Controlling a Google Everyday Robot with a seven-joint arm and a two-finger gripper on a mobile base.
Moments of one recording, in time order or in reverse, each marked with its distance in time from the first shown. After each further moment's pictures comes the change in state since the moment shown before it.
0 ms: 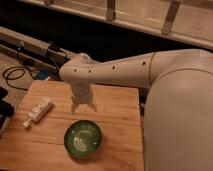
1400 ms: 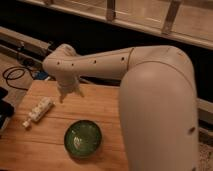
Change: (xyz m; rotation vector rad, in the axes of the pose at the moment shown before) arm -0.077 0.082 -0.017 -0.027 -0.138 -0.319
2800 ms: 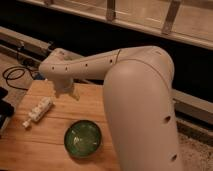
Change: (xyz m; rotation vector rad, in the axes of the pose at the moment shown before) arm -0.009 0.005 0.023 0.027 -0.047 0.517
